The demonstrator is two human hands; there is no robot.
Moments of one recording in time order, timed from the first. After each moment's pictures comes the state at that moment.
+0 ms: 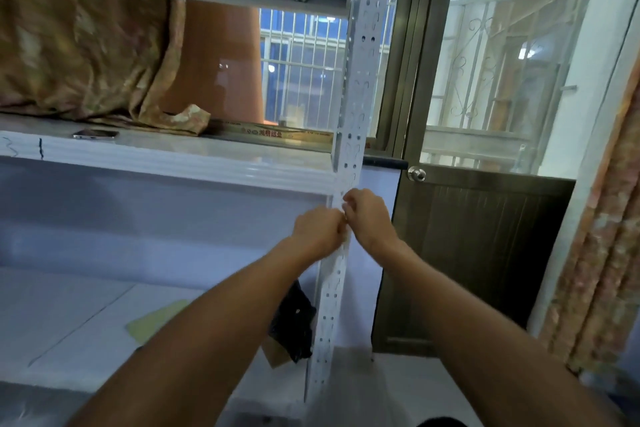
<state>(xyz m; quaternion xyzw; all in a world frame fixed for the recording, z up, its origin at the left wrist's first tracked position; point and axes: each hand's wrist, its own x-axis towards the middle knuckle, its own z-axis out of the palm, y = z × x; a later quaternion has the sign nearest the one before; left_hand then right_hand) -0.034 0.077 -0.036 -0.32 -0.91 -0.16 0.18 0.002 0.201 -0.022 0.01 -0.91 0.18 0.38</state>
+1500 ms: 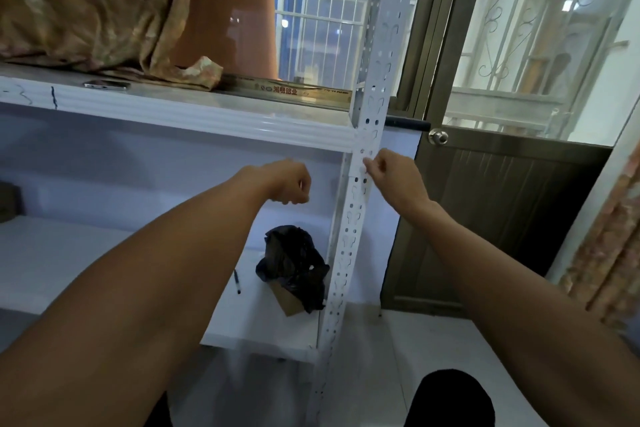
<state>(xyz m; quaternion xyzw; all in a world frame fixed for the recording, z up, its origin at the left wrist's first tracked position) -0.078 -0.015 -0.023 -0.34 -0.93 -0.09 0.04 -0.010 0.224 -0.031 -0.01 -0.91 0.18 0.37</state>
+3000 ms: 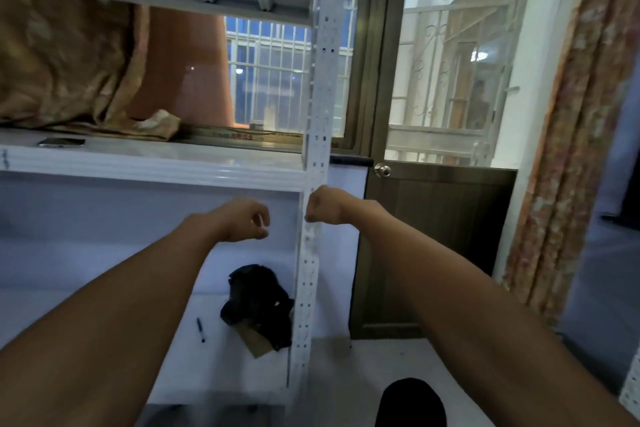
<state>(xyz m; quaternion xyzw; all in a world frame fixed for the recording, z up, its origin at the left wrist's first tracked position) -0.037 -0.038 -0.010 -0.36 -0.92 -0.16 0.06 0.031 0.182 0.029 -0.01 -0.99 0.07 0.08</state>
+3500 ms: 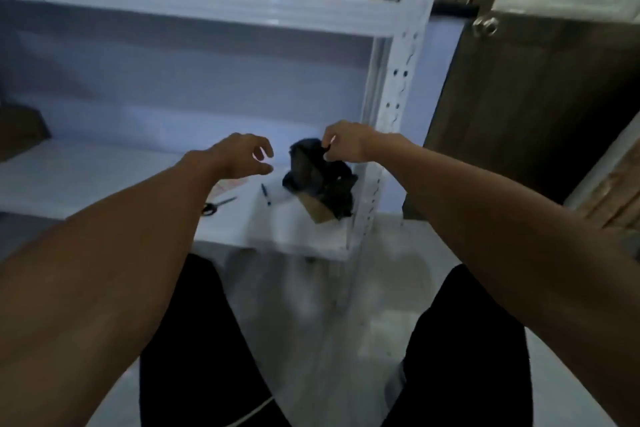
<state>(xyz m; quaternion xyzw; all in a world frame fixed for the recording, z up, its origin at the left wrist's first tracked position) -0.076 -0.137 -0.159 -0.25 -0.95 -0.18 -0.02 -0.039 0.114 -0.126 0.05 -0.99 0.12 -0.01</state>
